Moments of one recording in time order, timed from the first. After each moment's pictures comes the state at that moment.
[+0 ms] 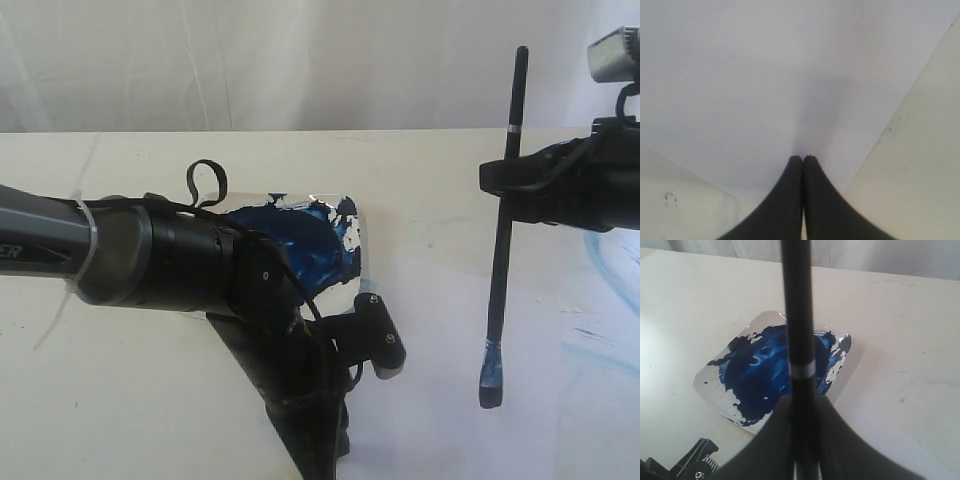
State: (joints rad) left arm -0.91 1.90 -1.11 -0.50 0.64 0.88; right arm 0.16 1.16 -0.69 -1.75 -0.63 1.69
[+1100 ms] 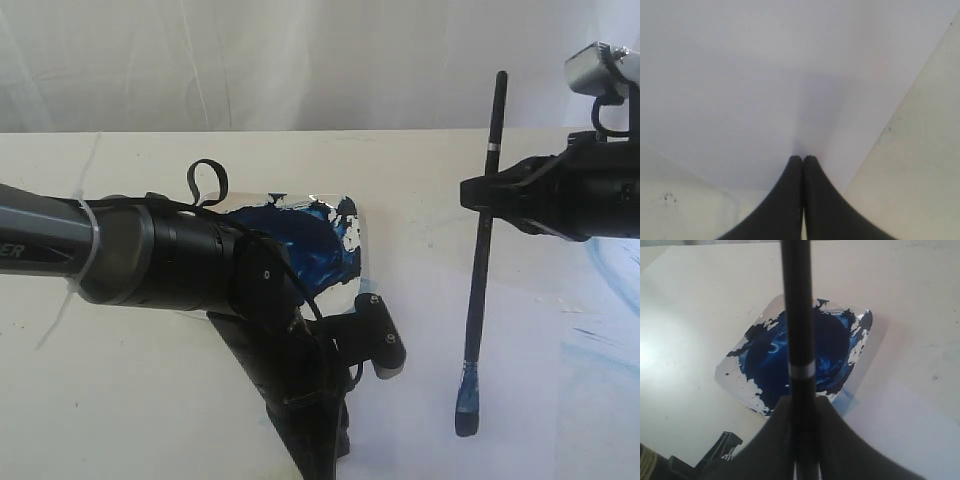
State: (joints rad) left arm -0.91 1.91 -1.12 -0.50 0.65 0.89; right arm 0.16 1.25 -0.71 -1.75 -0.70 1.78
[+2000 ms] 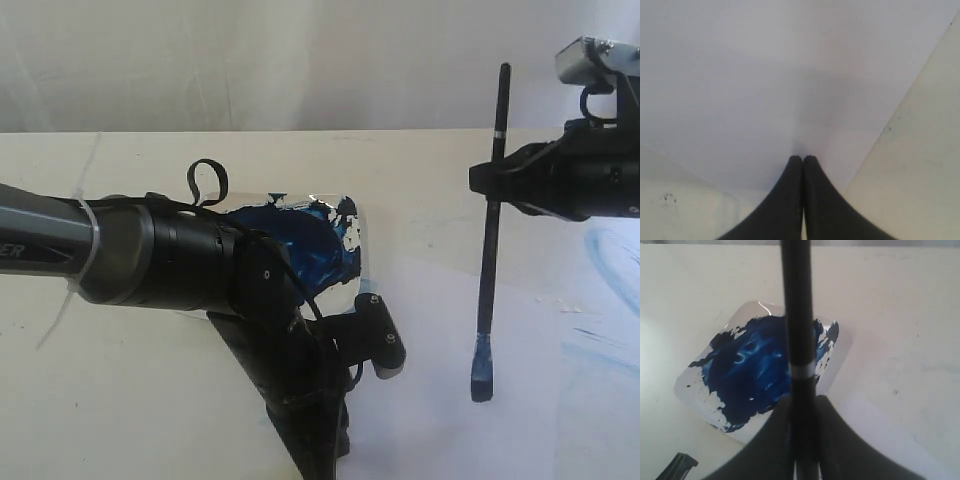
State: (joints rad) left arm -0.91 1.91 -1.12 -0.50 0.65 0.89; right arm 0.16 1.32 -0.77 -1.75 -0.61 1.72
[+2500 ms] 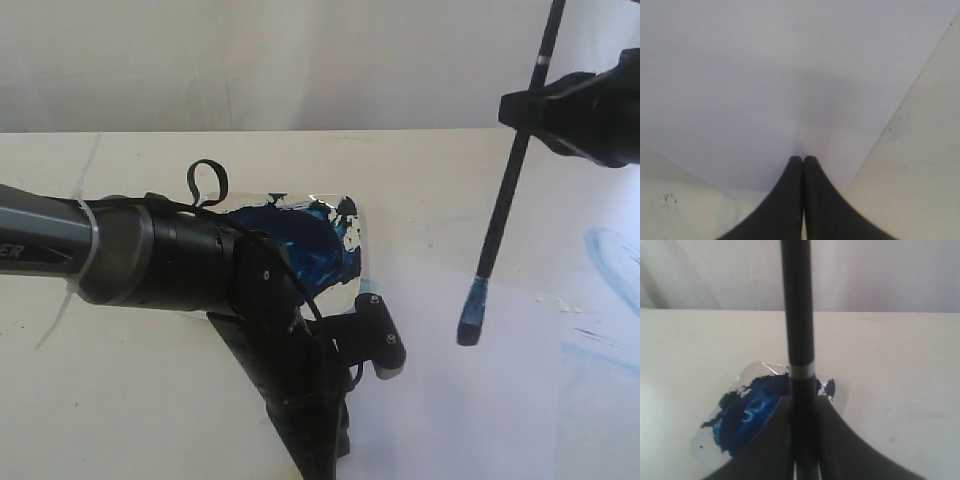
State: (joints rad) left arm -0.91 1.91 -1.12 -0.50 0.64 0.89; right arm 0.16 1.18 -0.79 -1.69 -0.55 1.82
